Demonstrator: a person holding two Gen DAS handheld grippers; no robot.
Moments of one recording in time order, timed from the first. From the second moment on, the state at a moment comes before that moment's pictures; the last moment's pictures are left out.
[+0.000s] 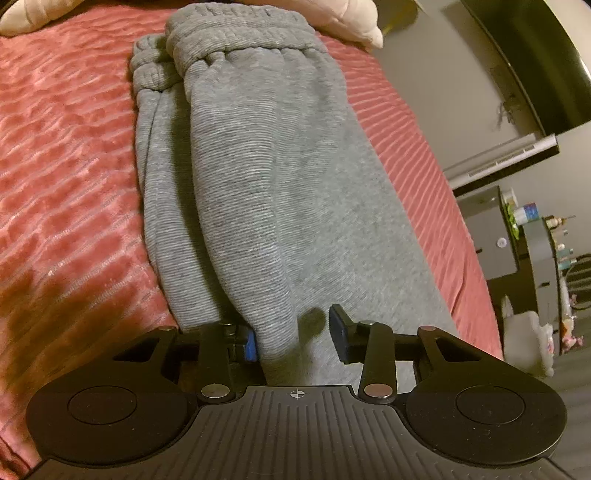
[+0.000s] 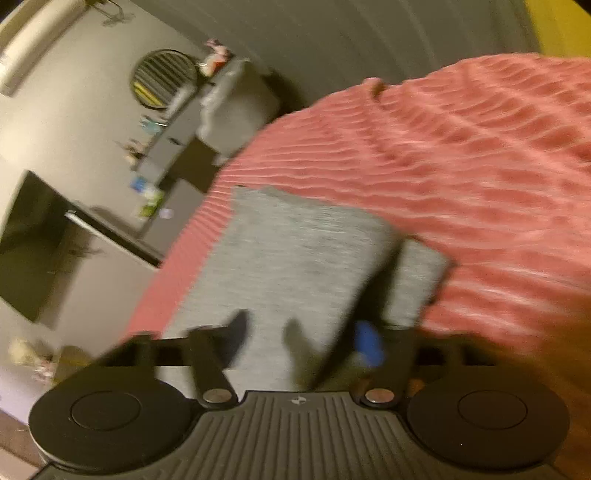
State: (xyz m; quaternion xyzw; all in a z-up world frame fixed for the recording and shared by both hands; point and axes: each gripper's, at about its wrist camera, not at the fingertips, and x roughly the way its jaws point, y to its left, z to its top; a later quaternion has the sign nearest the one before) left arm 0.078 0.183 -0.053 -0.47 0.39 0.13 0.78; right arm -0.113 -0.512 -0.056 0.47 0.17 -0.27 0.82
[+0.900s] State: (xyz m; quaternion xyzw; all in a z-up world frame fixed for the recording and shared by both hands) left arm 0.060 0.165 -0.018 -0.38 0.38 0.14 0.83; right arm -0.130 -0.496 -0.035 0.41 0.18 -0.32 0.84
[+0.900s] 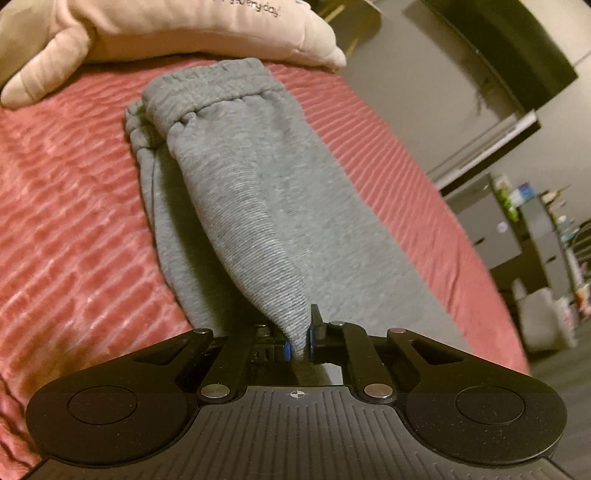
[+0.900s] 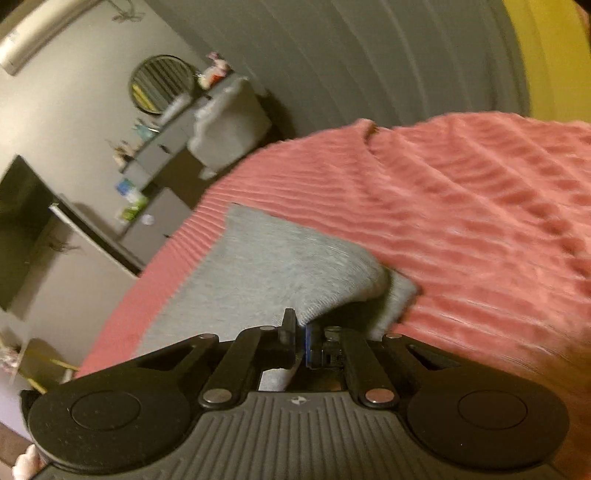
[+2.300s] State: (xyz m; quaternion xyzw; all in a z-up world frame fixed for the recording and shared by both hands) left arm 0.102 0.067 -0.025 -0.19 0.43 0.07 0.88; right arm -0.052 -0.391 0.071 0.13 0.15 -0.25 0.95
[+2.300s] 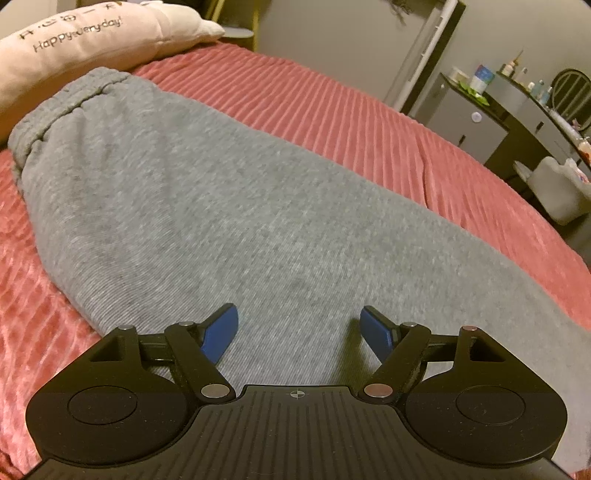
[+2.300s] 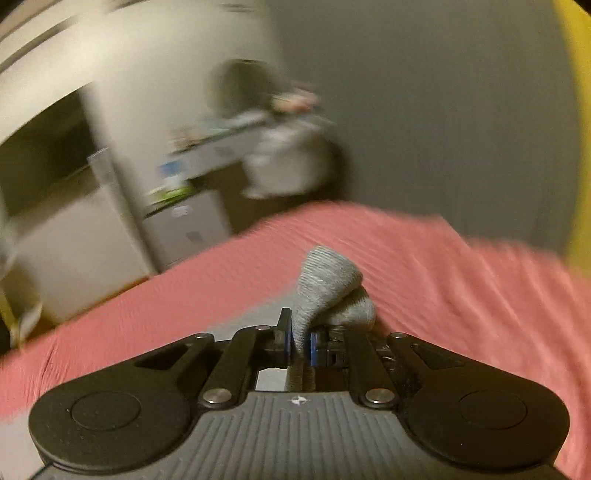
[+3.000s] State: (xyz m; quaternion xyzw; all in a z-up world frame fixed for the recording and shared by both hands) left arm 0.093 0.078 -0.026 -0.24 0.41 0.05 0.88; right arm 0.041 -0.212 0.014 0.15 0.38 0.09 0.91
